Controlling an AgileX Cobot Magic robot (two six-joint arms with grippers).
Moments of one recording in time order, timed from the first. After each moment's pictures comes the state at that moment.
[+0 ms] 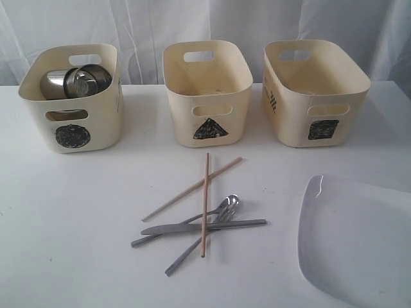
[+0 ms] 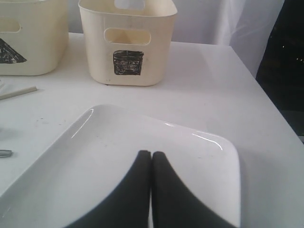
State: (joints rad) left arm 0.08 0.00 0.02 -0.10 0.42 0.14; right arm -0.16 0.00 0.00 0.06 0.35 -0.10
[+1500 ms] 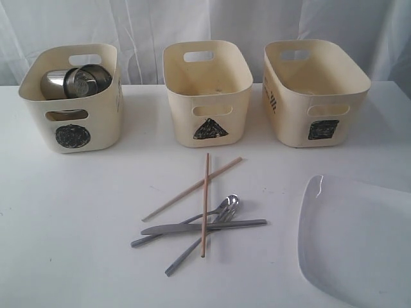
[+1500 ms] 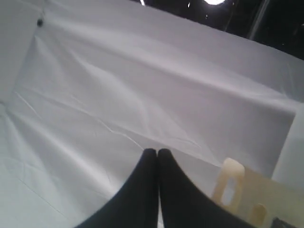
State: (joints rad) left arm 0.08 0.00 0.02 -0.10 0.42 0.14; right arm -0.16 0.00 0.00 0.89 -0.36 0.24
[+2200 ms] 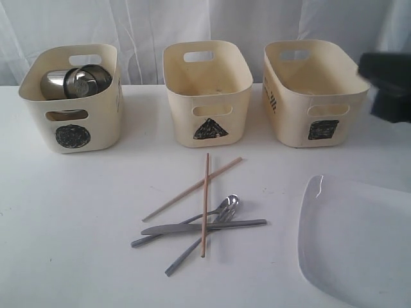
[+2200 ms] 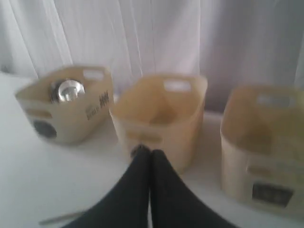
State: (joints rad) left arm 0.08 0.00 0.02 -0.10 0.42 0.13; right arm -0.16 0.88 -0.61 -1.60 -0.55 1.63
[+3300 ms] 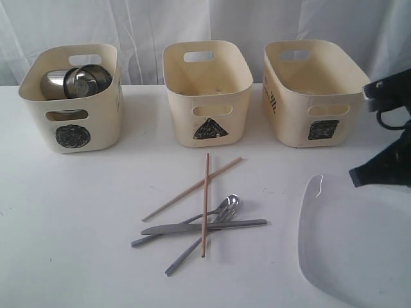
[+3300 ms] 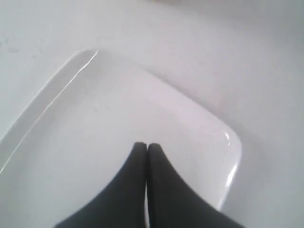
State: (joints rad) left arm 0.08 0.00 0.02 -0.10 0.42 0.13; right arm 0.10 1.20 -0.76 -0.37 0.65 0.21
